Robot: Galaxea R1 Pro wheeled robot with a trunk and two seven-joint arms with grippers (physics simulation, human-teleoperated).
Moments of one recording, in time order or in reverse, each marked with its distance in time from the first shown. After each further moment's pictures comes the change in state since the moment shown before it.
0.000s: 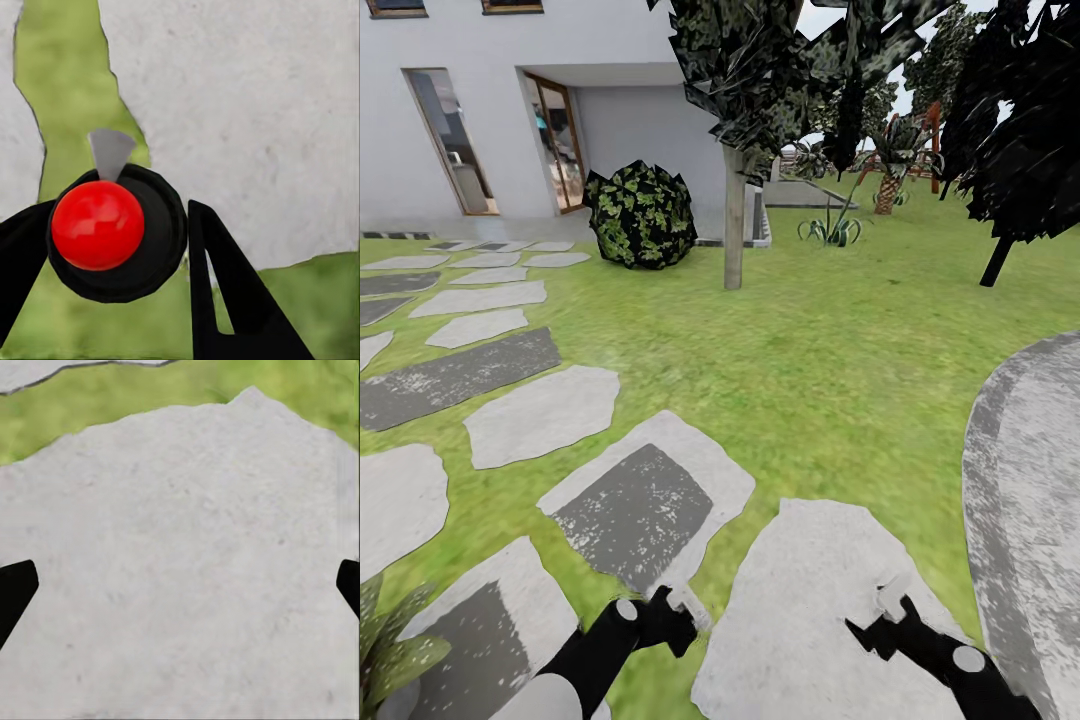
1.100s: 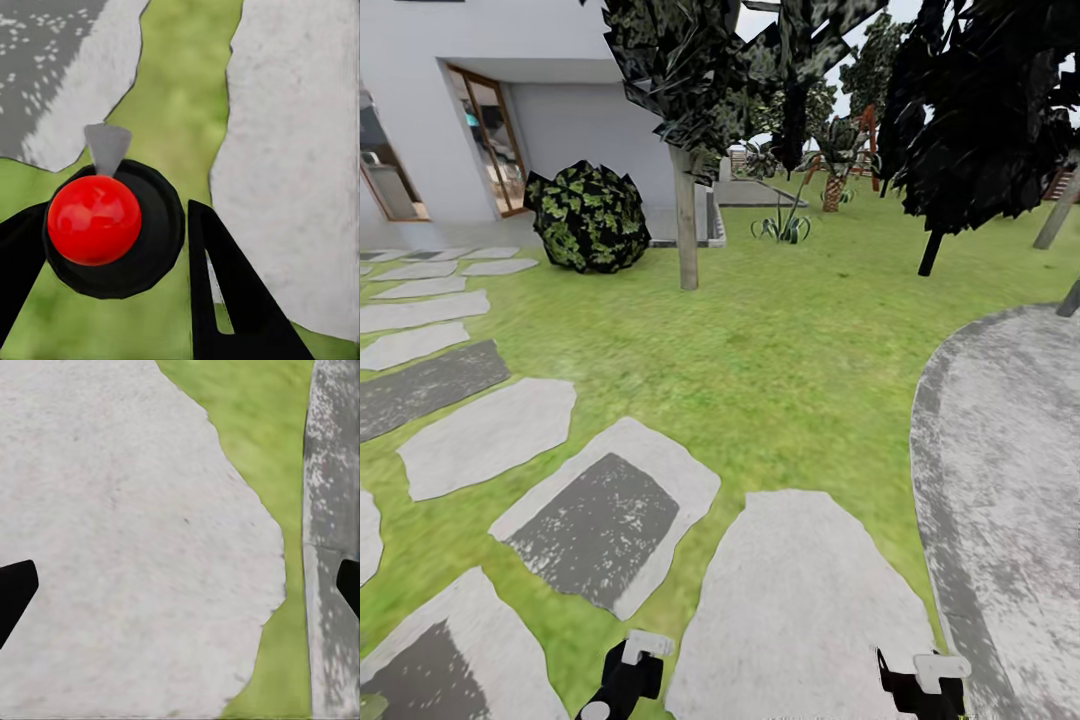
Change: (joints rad) left arm 0.162 0.014 0.037 0.129 0.428 -0.271 0.524; right arm 0.015 0.003 -0.225 0.464 -0.031 -0.375 -0.632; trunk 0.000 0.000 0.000
